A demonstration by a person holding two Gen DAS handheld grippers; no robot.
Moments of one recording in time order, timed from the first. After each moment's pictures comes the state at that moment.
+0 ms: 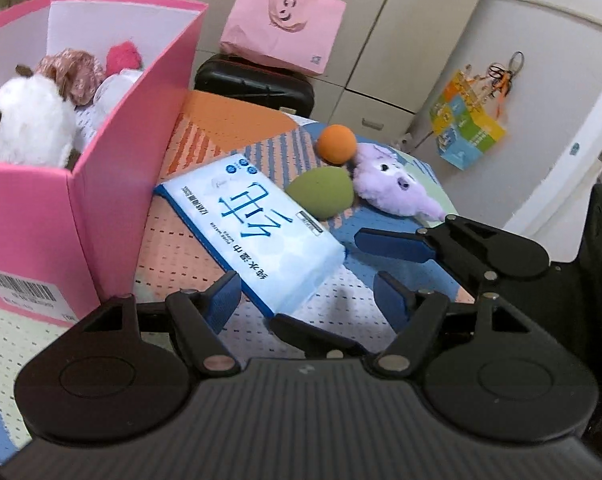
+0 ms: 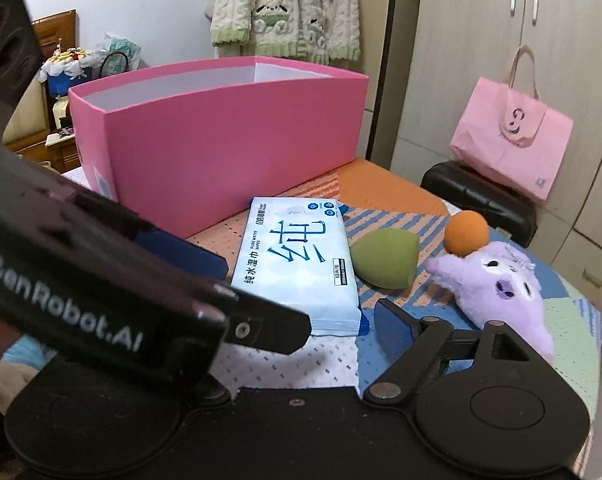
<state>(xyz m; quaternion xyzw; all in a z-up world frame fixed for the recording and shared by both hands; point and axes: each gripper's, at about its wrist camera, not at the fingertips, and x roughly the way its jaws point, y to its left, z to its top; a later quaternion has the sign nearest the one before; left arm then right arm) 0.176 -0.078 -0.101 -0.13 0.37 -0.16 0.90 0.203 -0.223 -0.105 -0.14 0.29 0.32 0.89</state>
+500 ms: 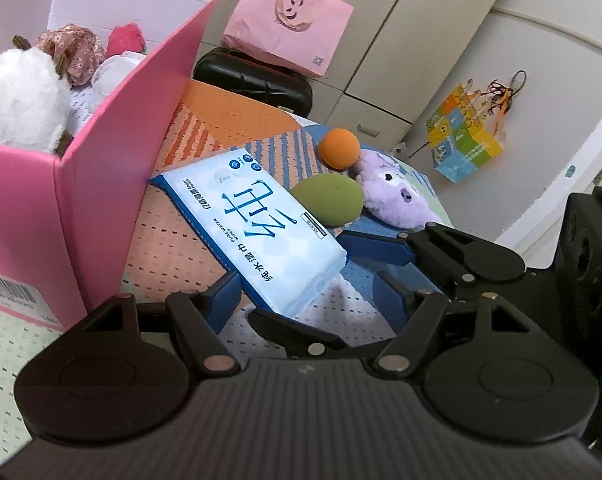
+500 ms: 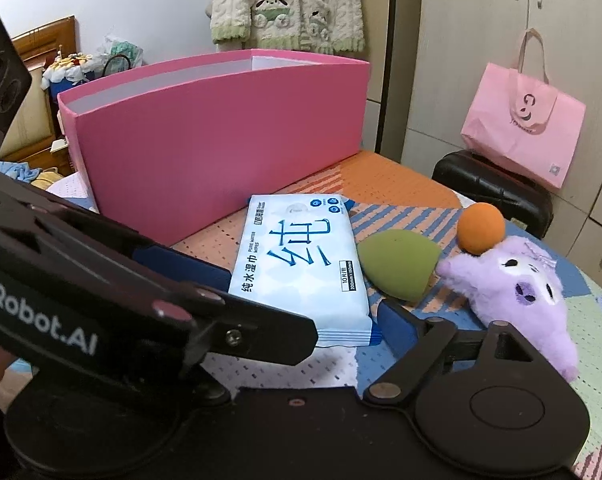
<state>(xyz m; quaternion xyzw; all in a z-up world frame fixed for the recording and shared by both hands) 0.182 -0.072 -0.108 -0.17 0.37 -0.18 0.89 0.214 -0.221 -0.113 -0.13 0.30 0.33 0.89</state>
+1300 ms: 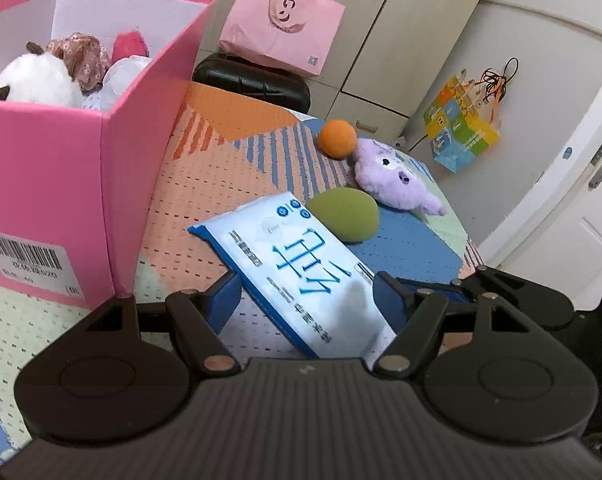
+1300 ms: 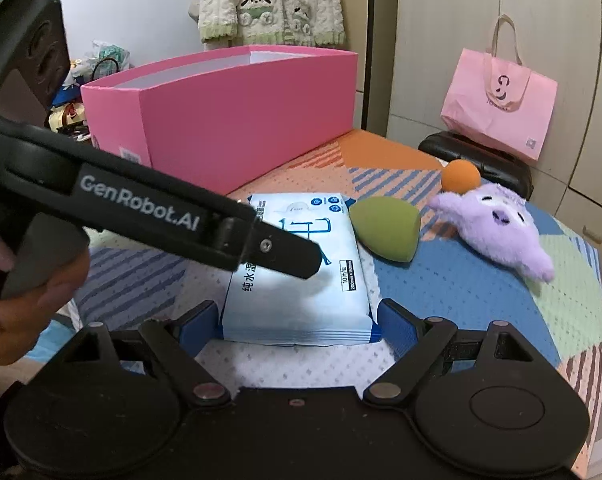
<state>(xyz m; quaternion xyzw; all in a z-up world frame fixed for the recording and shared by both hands) 0.166 -0.069 -0.109 -0.14 0.36 -0.18 0.90 0.163 -0.237 -0.112 -0.11 0.32 0.30 0.89</state>
